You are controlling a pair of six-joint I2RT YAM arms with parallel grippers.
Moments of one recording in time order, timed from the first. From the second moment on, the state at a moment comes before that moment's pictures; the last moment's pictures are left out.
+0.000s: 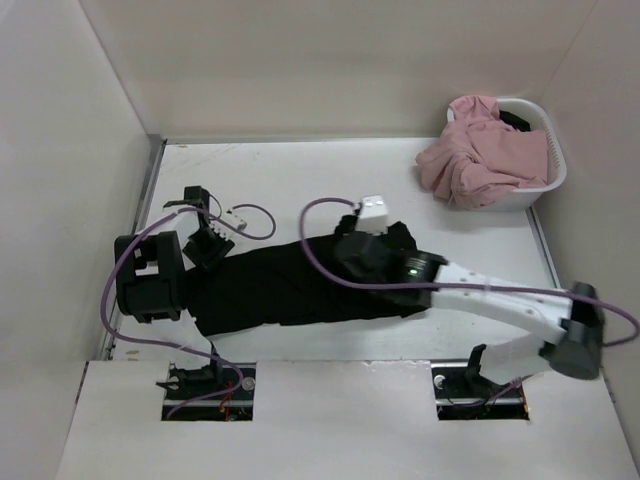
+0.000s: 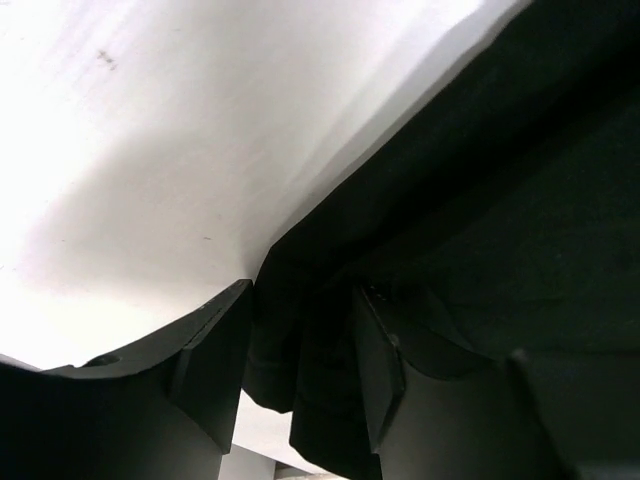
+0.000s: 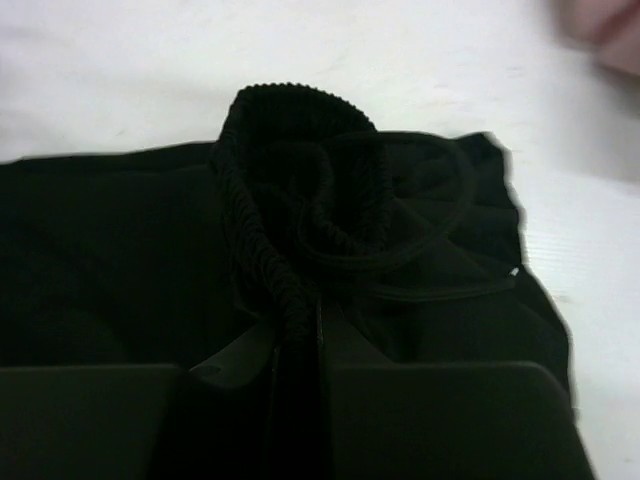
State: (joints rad) left arm 0.08 1.75 1.07 -0.75 0.00 0.76; right arm 1.09 1.29 1.11 -0.53 0.81 0.57
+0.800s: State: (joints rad) left arm 0.14 1.81 1.20 -0.72 0.01 0.73; right arm 1.19 1.36 1.28 -0.24 0.47 0.49
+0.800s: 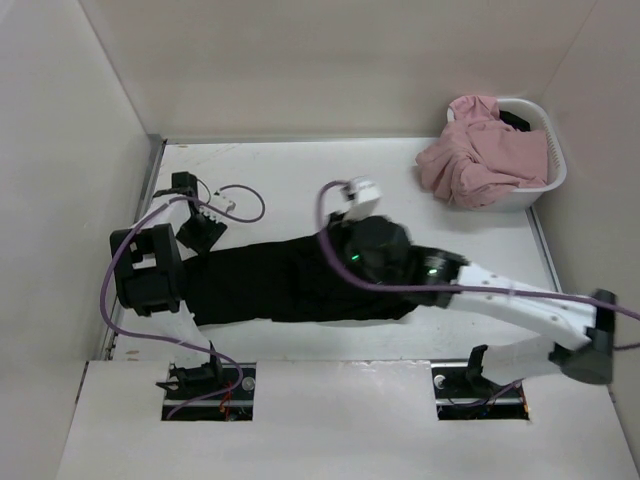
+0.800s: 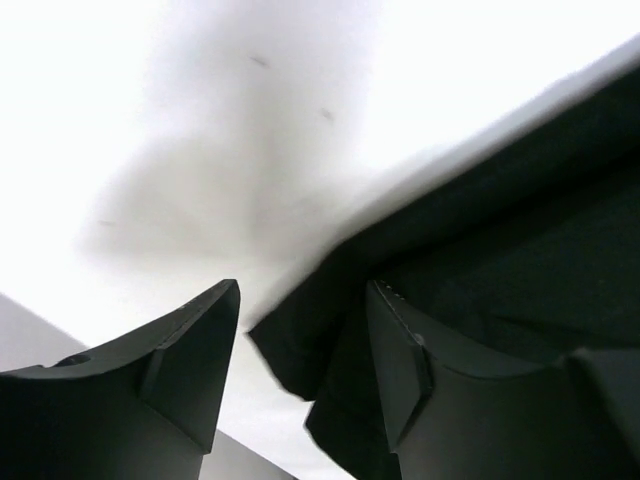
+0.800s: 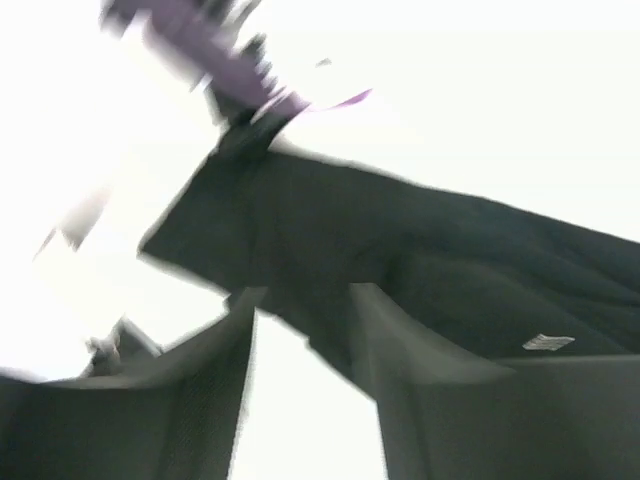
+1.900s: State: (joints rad) left arm -0.69 1.59 1.22 -0.80 0.34 0.39; right arm 0.43 0.90 0.65 -0.33 0.21 0.86
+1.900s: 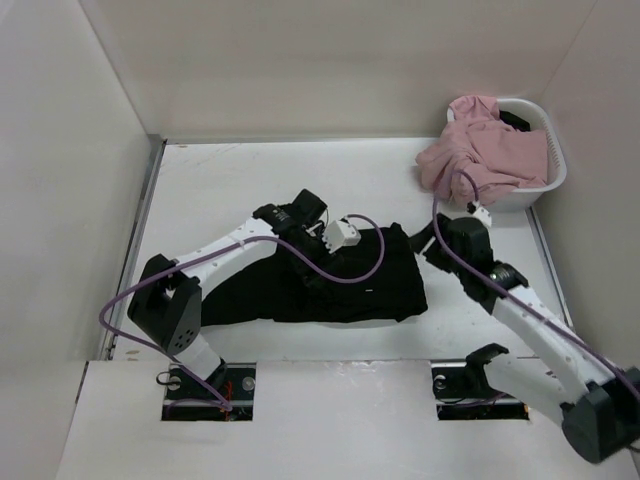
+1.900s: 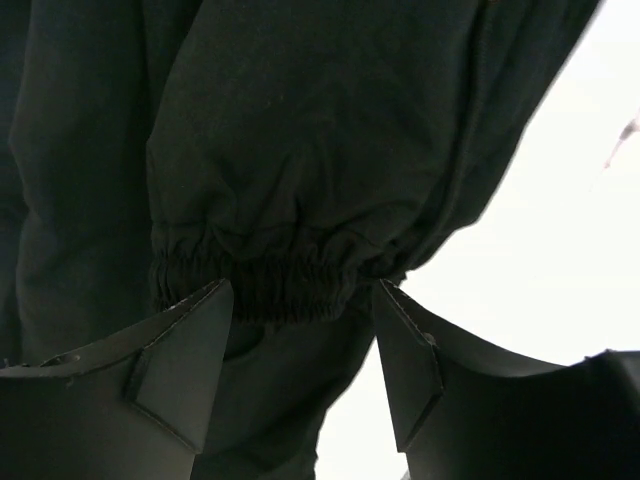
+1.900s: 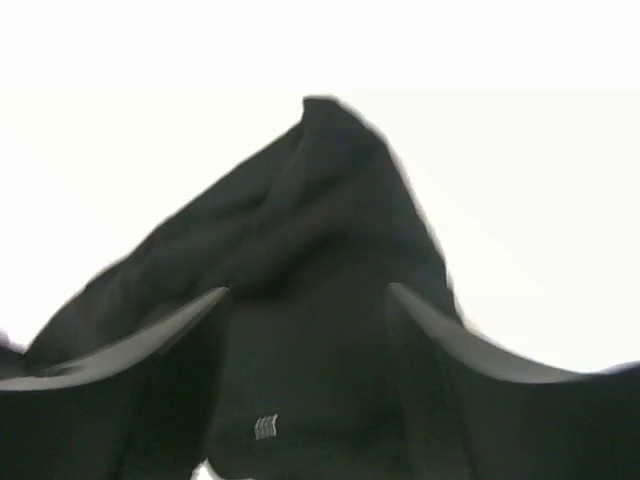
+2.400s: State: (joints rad) left arm -0.71 1.56 1.15 -0.77 0.27 0.40; right arm 0.32 1.68 0.99 -0.20 0.02 0.67
